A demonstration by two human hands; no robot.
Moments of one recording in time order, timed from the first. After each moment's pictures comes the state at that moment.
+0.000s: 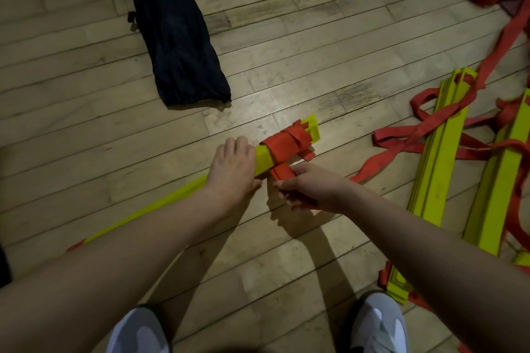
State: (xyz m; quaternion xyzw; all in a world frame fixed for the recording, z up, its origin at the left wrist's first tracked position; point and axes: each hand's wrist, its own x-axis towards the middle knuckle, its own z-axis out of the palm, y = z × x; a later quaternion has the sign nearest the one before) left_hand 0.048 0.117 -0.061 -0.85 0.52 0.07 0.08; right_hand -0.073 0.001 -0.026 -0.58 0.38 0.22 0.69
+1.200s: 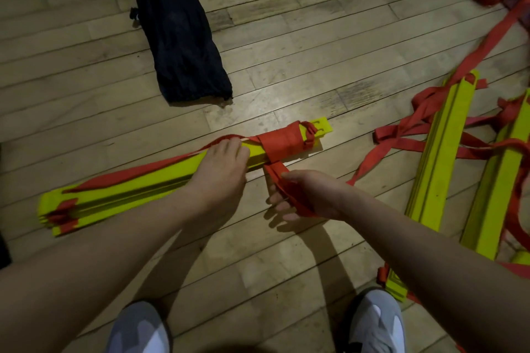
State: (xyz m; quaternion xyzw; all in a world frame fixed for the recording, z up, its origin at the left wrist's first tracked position) left_hand 0.063 0.143 -0.058 -0.82 0.56 0.09 0.00; right_hand -0.080 0.005 -0.036 -0.42 0.42 0.28 0.76
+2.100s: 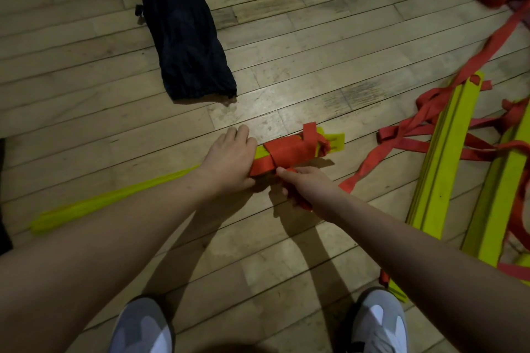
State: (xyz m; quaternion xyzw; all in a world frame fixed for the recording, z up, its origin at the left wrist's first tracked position) left_hand 0.072 0.121 -0.045 -0.81 0.56 0.14 0.07; right_hand -0.076 0.025 -0.036 -0.59 0.44 0.11 0.67
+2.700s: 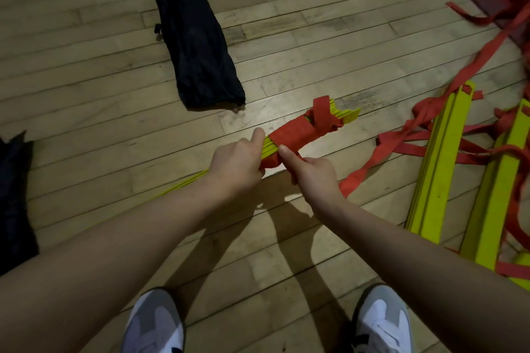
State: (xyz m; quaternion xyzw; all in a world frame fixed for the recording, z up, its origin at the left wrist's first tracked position) left_hand 0.050 0.134 -0.005 -0.87 0.47 0.12 -0.02; right_hand -0.071 0.053 0.004 -0.65 0.49 -0.07 0.57
